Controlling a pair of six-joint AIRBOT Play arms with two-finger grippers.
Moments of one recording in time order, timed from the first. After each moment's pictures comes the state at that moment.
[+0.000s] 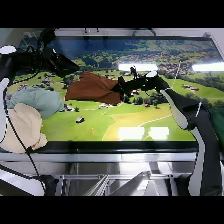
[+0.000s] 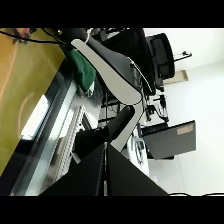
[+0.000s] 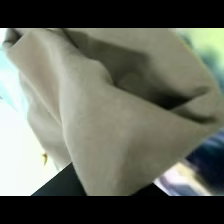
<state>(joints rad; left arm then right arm) 0.09 -1.78 1.71 0.16 -1.77 -1.14 0.23 -2.25 1.88 -0.31 1.14 1.38</state>
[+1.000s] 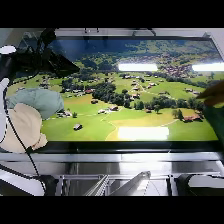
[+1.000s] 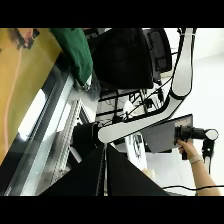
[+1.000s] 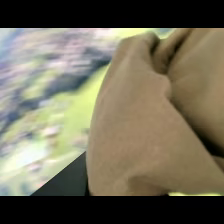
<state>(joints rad) 0.09 -1.78 1.71 0.16 -1.80 -1.14 -0.76 -1.55 1.88 -1.13 1.49 1.79</state>
